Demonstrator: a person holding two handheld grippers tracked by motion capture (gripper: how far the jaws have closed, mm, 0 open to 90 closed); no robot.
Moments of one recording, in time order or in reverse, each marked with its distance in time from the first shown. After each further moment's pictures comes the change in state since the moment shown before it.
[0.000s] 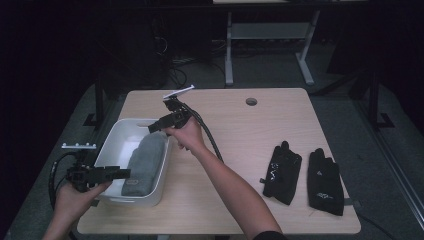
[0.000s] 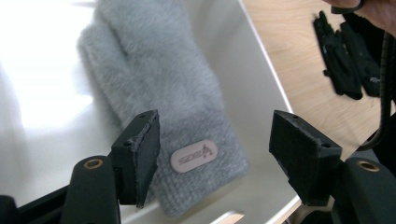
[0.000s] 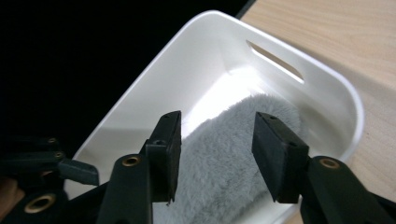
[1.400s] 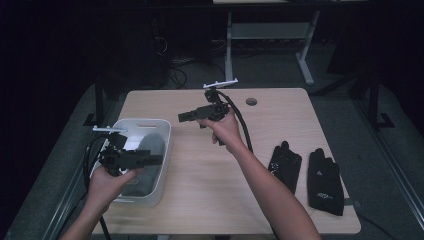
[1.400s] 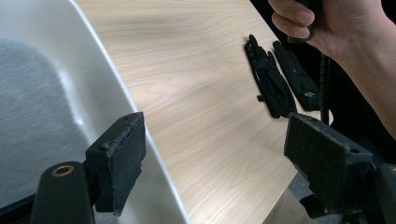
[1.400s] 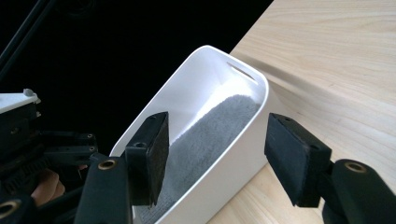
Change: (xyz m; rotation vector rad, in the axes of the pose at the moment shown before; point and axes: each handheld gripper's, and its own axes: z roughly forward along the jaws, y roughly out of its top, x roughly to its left) left arm -0.073 0.043 0.041 -0.026 -0.155 0.094; right arm -0.034 -0.025 -0.105 -0.132 0.076 0.041
